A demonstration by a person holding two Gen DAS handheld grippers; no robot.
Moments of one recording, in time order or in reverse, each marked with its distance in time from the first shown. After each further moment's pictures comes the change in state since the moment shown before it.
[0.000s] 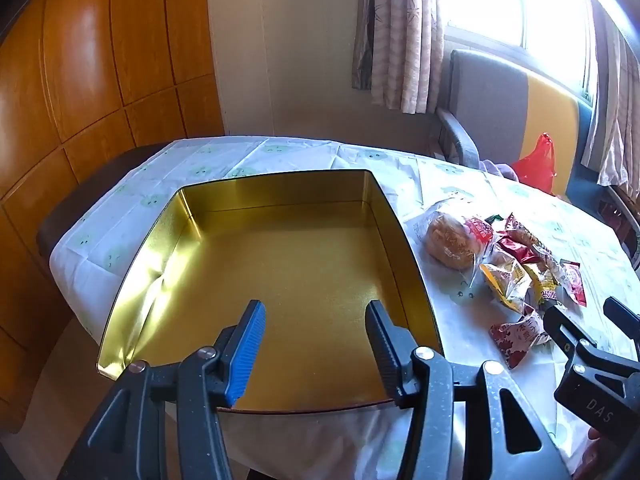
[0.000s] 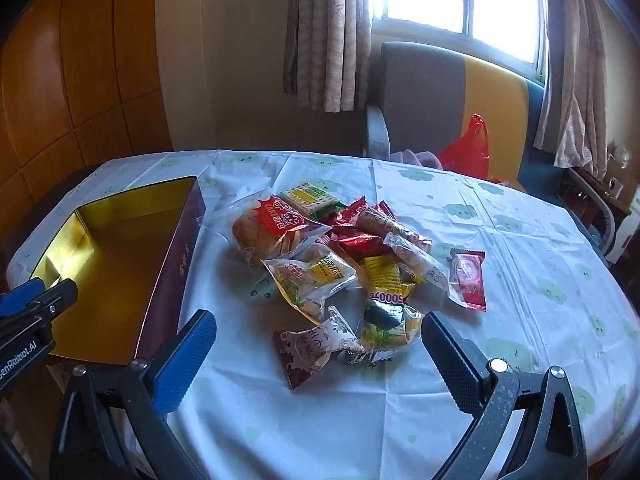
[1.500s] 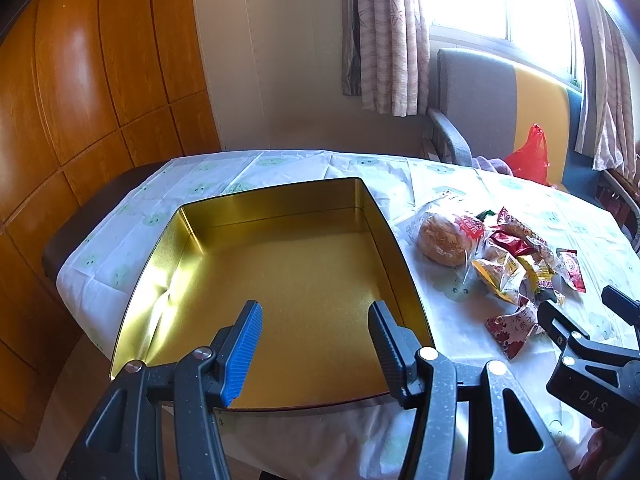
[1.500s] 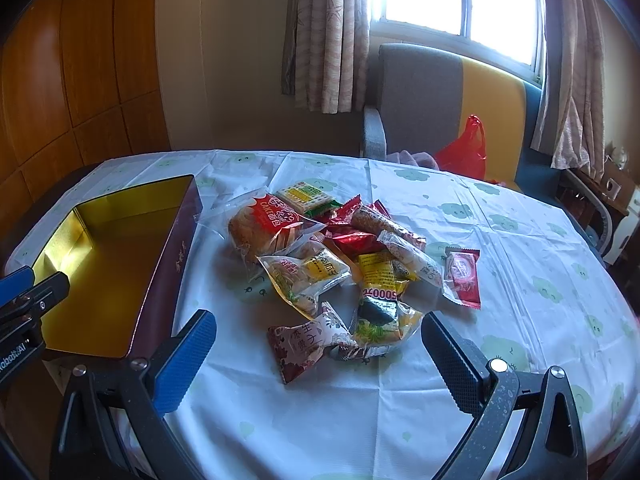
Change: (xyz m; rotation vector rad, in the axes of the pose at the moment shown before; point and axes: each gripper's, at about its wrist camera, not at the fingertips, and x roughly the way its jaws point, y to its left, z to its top) left arm -0.015 -0.008 -0.001 0.064 -0.036 0.012; right arm -0.004 -0.004 -0.004 -0.002 0.000 -0.008
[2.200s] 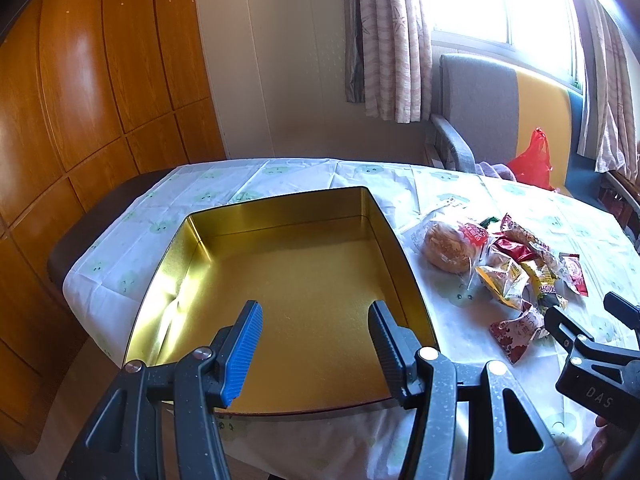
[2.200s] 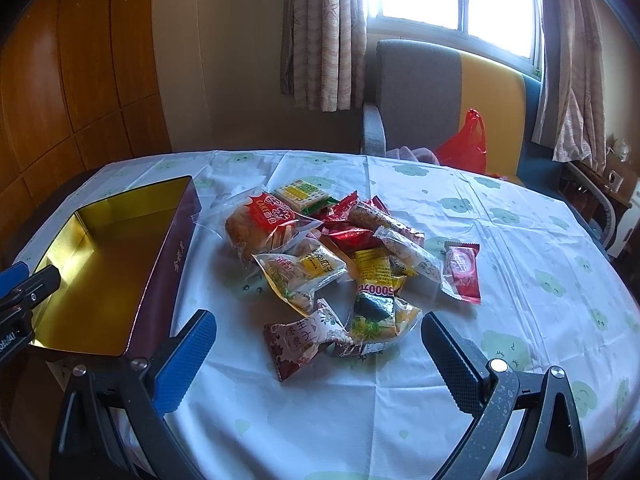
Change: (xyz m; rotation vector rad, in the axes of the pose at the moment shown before) left arm -0.005 0.005 0.004 0.003 -0.023 0.013; right arm 0.002 -0.008 -0.002 0.021 0.005 0.015
